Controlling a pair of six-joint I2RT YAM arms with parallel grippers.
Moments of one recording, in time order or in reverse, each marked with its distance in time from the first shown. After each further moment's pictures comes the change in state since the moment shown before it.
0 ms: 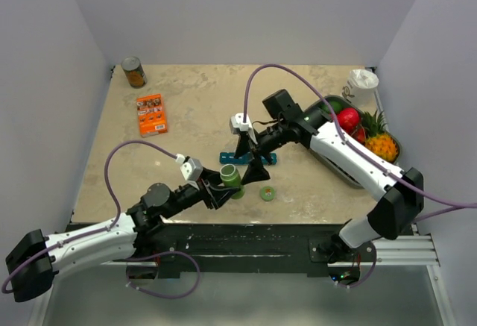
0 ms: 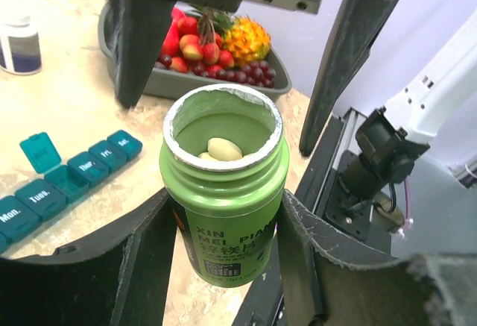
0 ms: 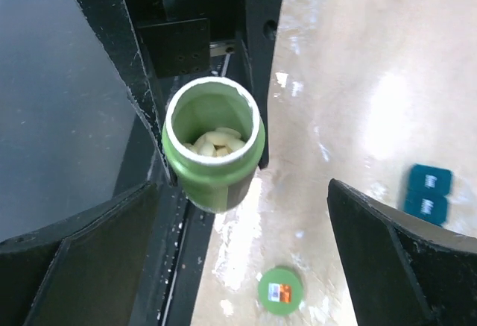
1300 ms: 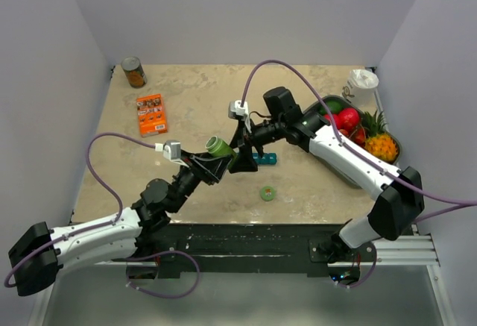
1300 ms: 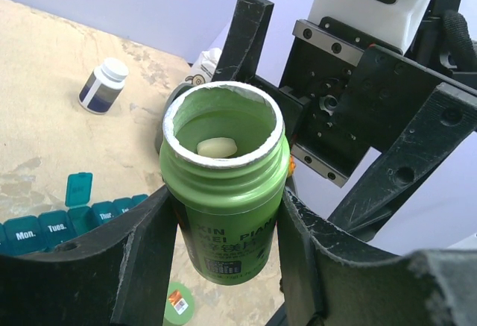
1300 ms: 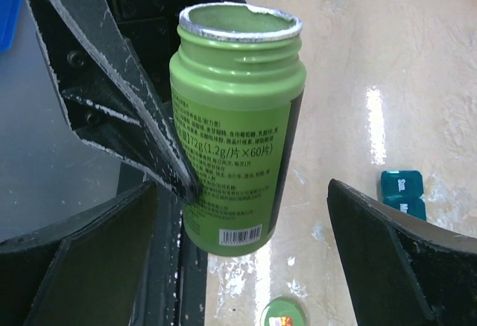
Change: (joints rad) left arm 0.001 0.080 0.074 0.151 -0.422 -0.283; right arm -0.015 -0.031 -0.077 0.334 0.083 0.356
